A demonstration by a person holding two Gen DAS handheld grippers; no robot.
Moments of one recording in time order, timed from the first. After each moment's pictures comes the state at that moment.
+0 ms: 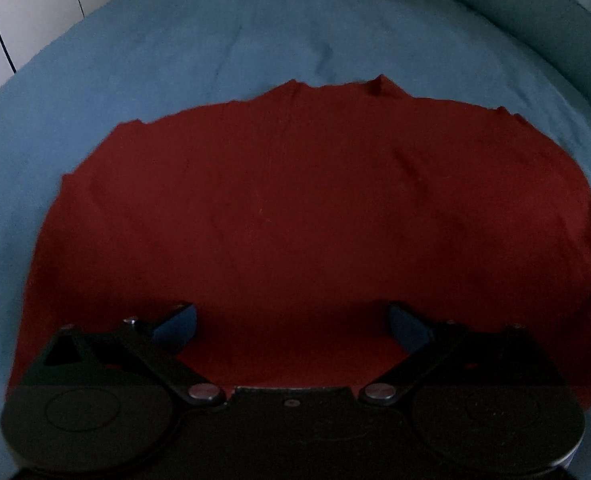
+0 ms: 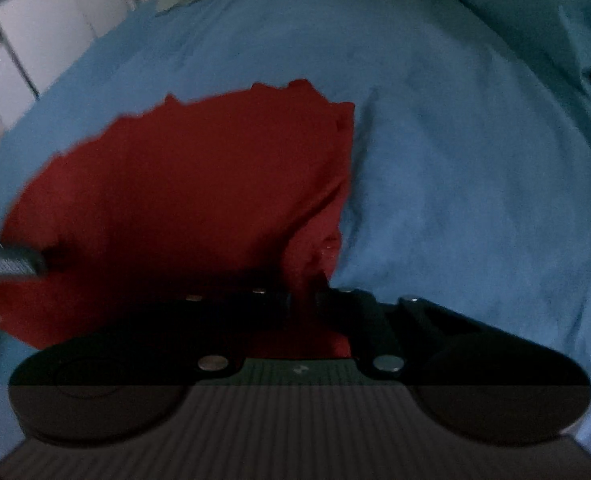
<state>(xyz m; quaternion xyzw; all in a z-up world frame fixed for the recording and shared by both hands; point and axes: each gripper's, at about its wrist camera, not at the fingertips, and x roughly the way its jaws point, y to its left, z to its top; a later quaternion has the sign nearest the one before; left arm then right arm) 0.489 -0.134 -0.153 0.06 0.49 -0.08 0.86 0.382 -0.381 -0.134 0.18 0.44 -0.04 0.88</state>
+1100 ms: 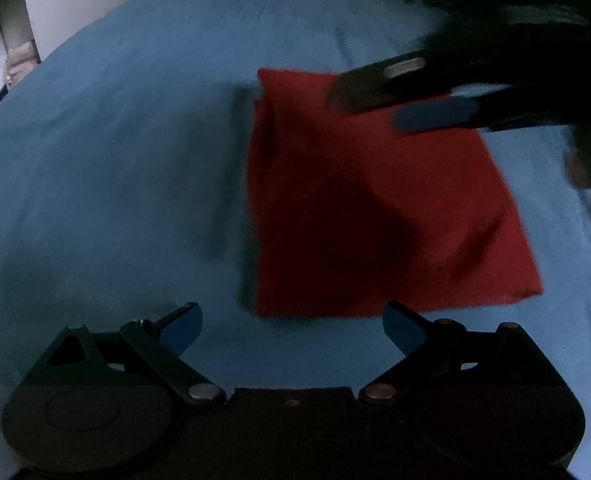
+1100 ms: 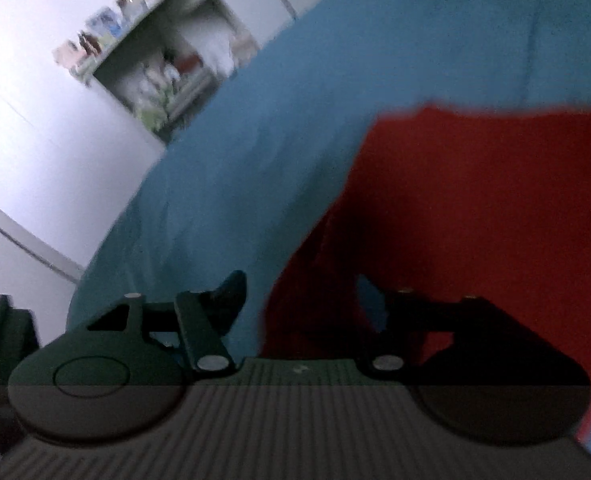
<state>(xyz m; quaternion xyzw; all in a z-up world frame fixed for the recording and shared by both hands) 0.388 0.054 -0.116 0.00 0.48 -0.08 0.87 0.482 -0.077 -0.084 0.13 0.44 0.30 0.84</state>
